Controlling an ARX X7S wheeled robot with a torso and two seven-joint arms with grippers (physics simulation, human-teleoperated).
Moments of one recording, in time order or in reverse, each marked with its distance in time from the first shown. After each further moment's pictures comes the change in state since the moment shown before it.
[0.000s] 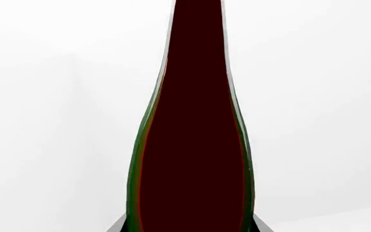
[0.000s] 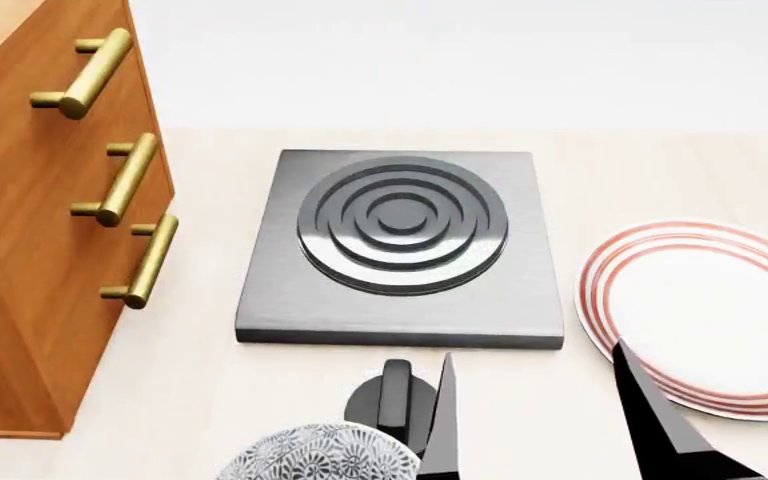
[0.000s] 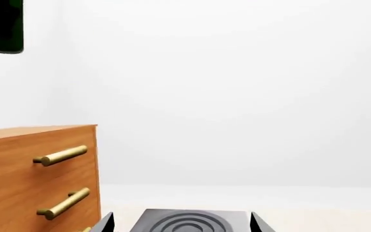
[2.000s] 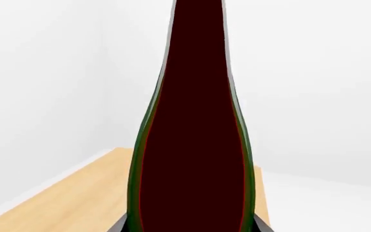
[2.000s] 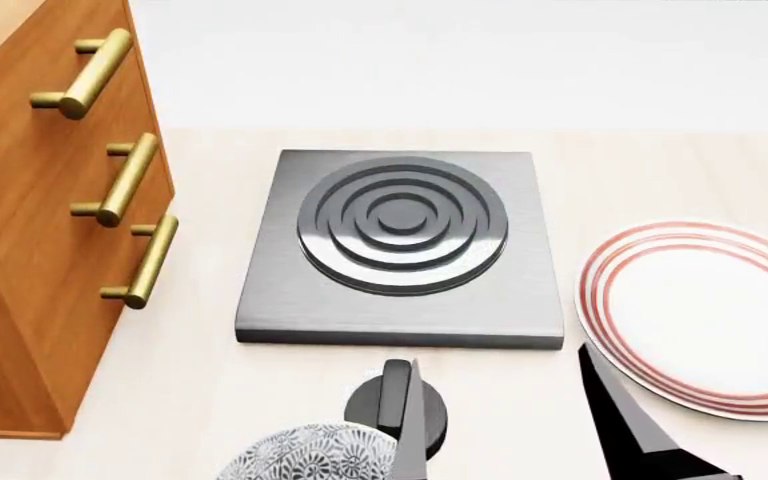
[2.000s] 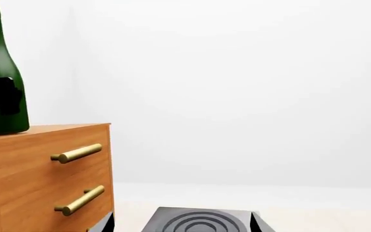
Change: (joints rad) left arm 0.346 -0.064 -0.232 -0.040 -0.166 0.088 -0.096; right arm 0.026 -0.035 -0.032 -0.008 -0.005 0.028 -0.016
